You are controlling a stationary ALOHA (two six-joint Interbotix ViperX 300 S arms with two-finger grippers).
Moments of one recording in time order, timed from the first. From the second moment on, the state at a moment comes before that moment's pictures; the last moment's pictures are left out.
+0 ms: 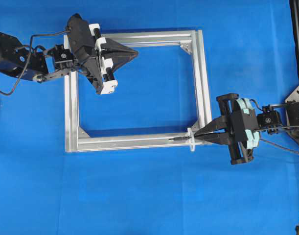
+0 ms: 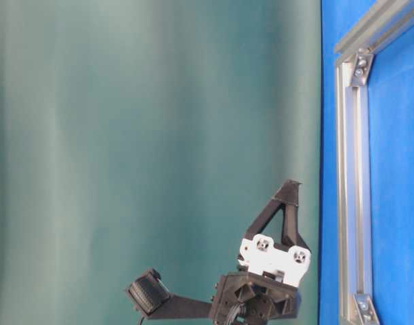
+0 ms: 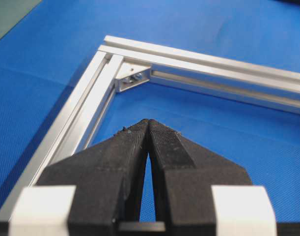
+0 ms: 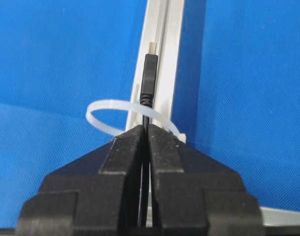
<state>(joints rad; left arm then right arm) 0.24 0.14 0.85 -0.08 -0.78 0.01 0.18 -0.19 1.17 0.07 -0.47 0.05</state>
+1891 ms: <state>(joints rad) -0.21 0.09 0.89 -0.08 -0.78 -0.08 0.19 -0.19 1.17 0.07 -0.47 0.04</state>
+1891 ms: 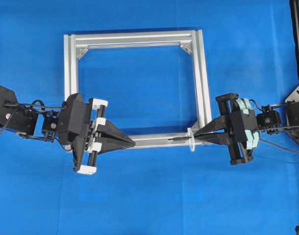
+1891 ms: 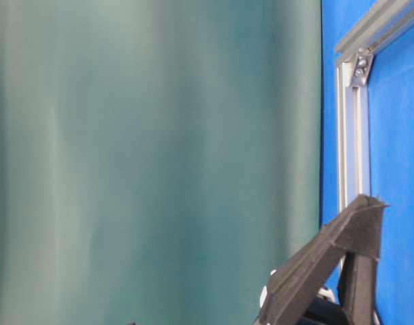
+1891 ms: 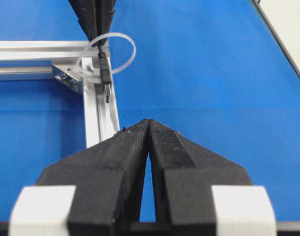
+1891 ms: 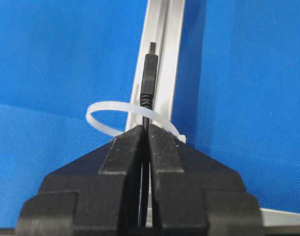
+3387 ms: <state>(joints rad) -0.12 0.29 0.47 -0.08 -0.47 -0.08 0.18 -0.19 1.16 0.07 -0.47 0.04</state>
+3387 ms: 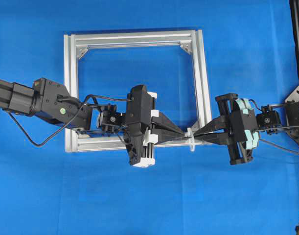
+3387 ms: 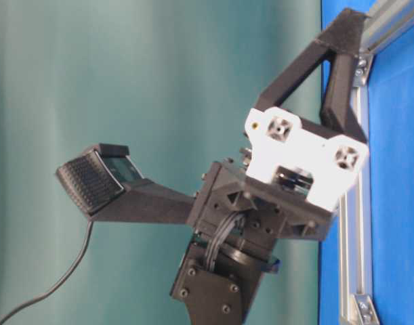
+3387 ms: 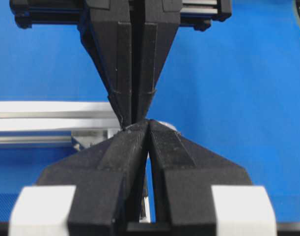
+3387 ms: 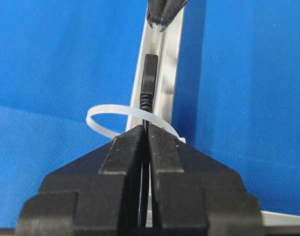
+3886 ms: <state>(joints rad) -0.14 0.29 0.46 -0.08 -0.46 -0.07 0.18 -0.19 1.16 0.07 -0.47 0.04</state>
